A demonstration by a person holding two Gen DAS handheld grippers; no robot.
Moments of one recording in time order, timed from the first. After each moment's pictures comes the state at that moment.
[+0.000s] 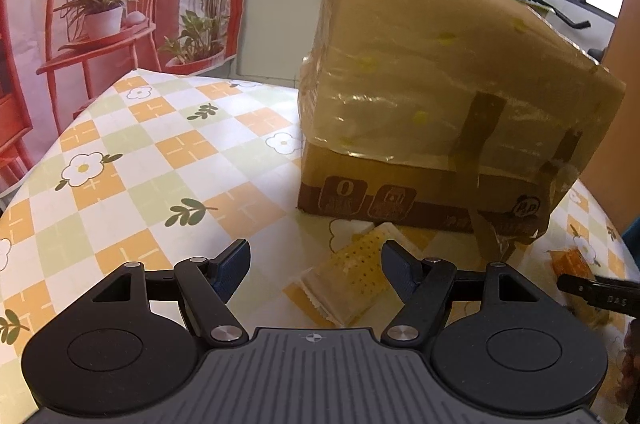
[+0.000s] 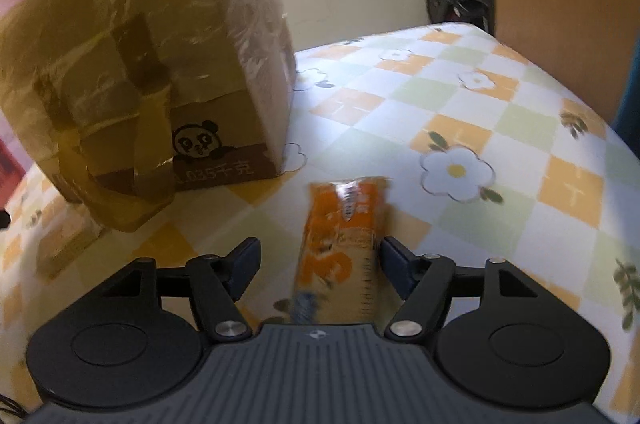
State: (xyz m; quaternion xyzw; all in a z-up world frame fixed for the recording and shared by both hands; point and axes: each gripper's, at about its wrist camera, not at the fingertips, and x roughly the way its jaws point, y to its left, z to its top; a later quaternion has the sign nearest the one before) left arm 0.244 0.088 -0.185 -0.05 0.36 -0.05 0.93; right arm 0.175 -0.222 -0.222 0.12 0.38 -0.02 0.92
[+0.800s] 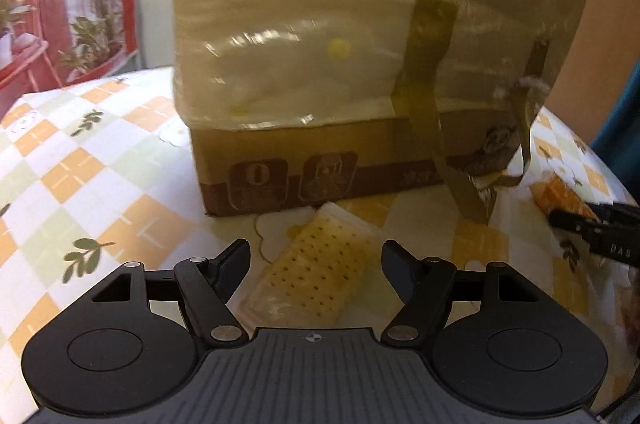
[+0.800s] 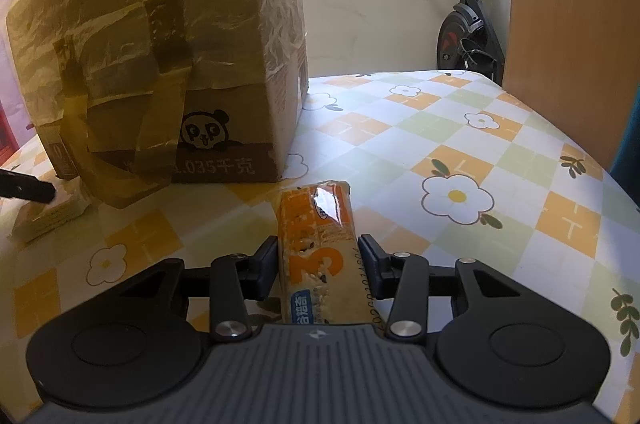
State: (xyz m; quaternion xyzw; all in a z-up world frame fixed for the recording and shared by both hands) left arm 0.299 0.058 -0.229 0.03 0.39 -0.20 0.90; right arm 0.160 -0.208 -0.239 0.06 0.32 -0.02 0.94
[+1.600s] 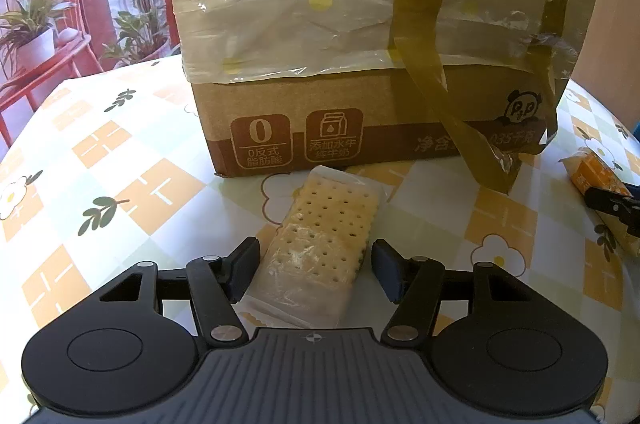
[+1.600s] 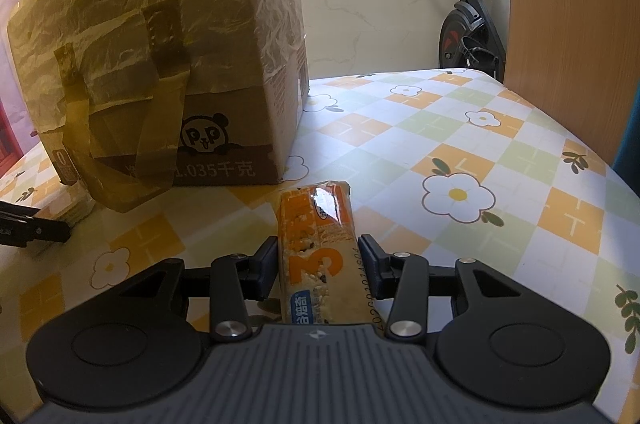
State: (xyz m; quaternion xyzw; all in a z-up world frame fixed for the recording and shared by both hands) left arm 0.270 0.036 -0.239 0.06 0.39 -0.11 0.91; right arm 0.160 -0.213 -0.239 0.07 0.32 -0.02 0.95
